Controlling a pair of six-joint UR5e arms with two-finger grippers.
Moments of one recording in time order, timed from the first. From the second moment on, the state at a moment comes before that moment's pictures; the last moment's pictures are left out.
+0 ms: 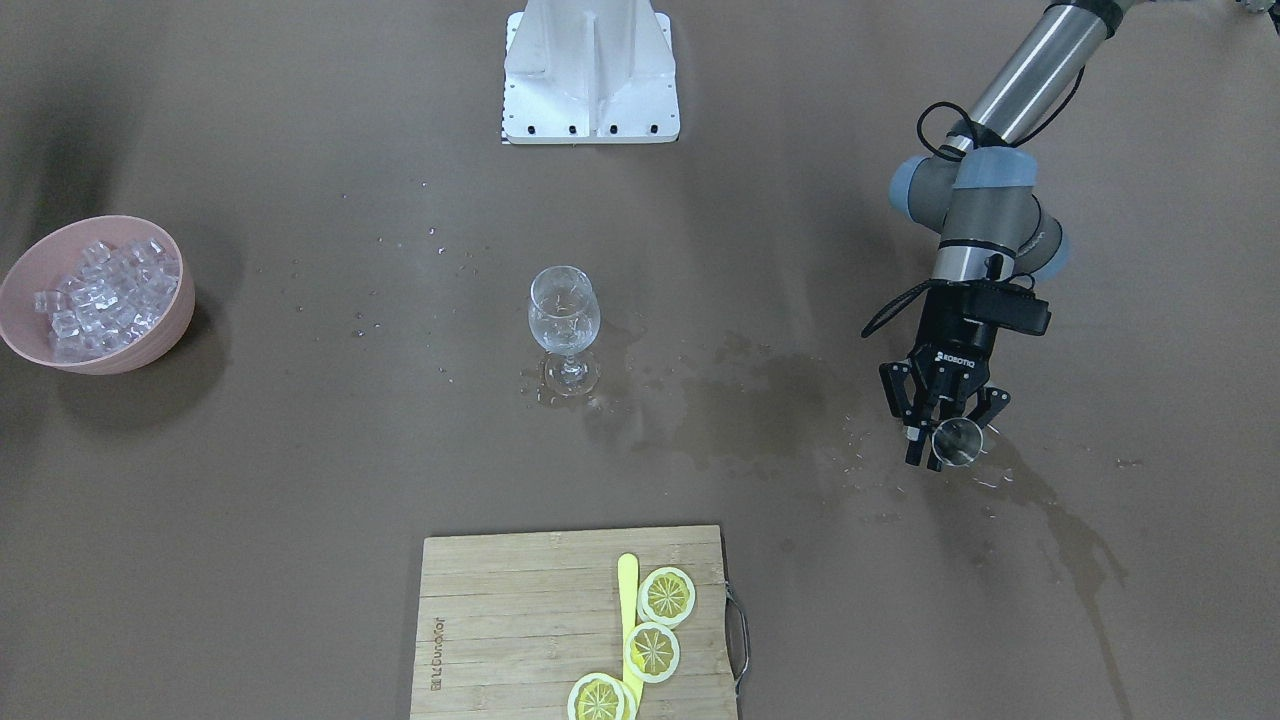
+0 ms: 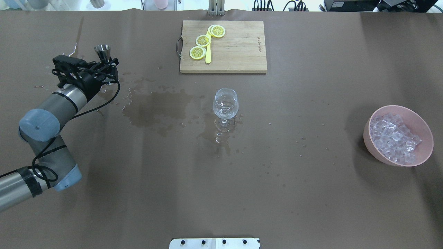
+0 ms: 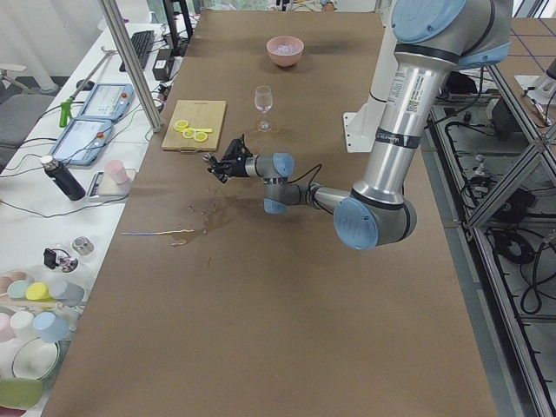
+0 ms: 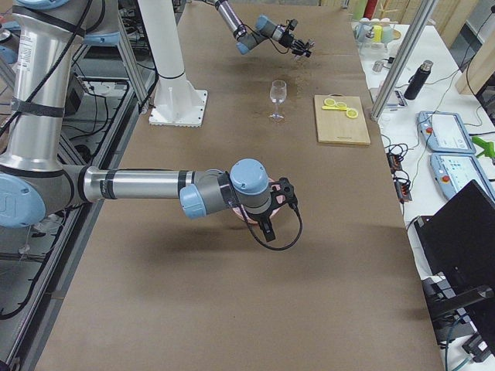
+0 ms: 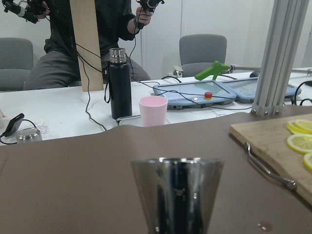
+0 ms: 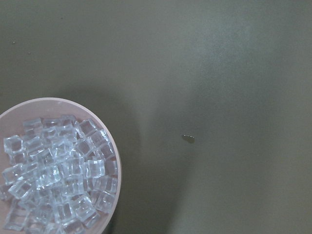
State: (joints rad) left arm -0.66 -1.89 -1.33 -3.03 -1.13 -0.85; right arm 1.50 -1.79 1.82 -1.25 2.45 -0.08
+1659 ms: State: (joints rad) left arm -0.66 -1.92 -1.51 -3.00 -1.27 -0.70; right arm 1.50 -1.81 1.80 -1.26 2.48 -0.01
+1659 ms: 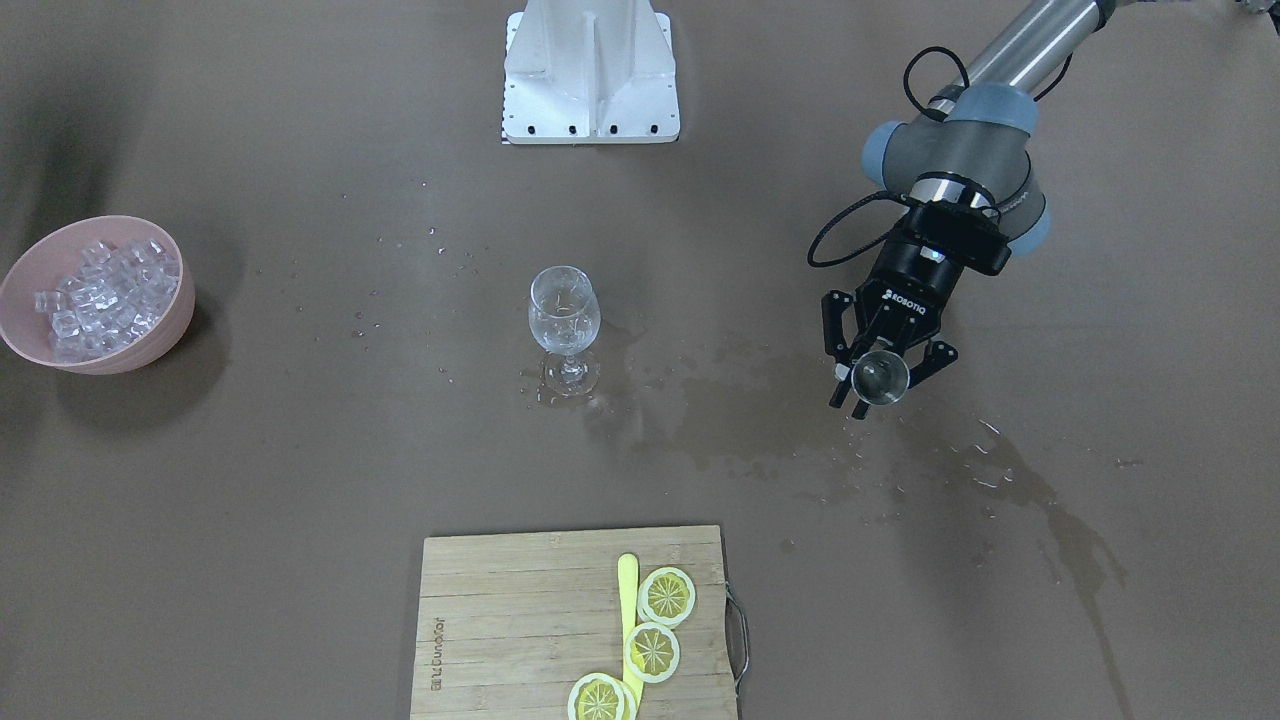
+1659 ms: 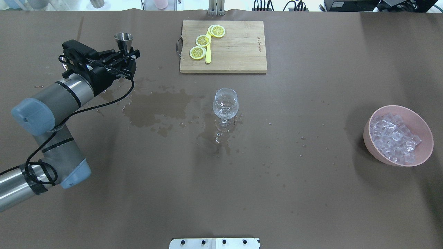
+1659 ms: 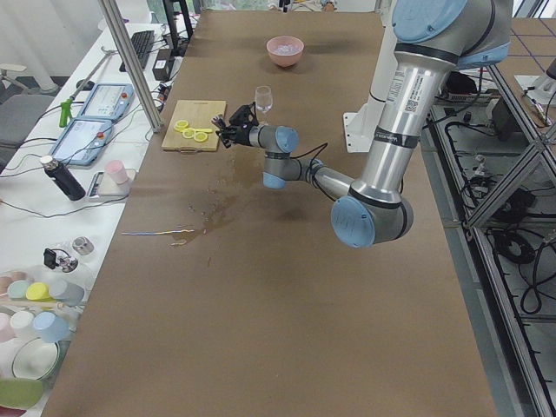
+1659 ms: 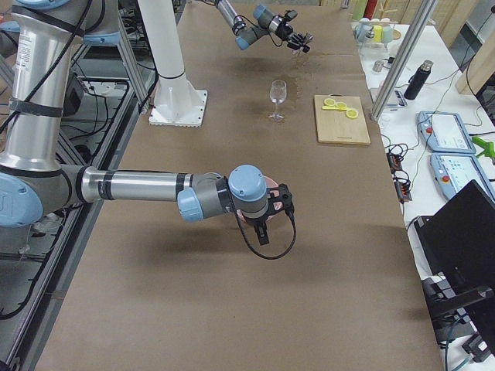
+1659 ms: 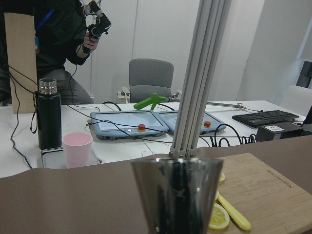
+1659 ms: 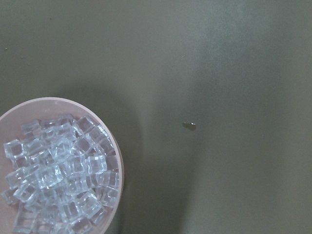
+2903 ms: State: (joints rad) left arm -0.57 -1.99 -1.55 -2.95 -1.17 -0.33; right arm 1.53 -1.83 1.78 -1.27 2.54 0.00
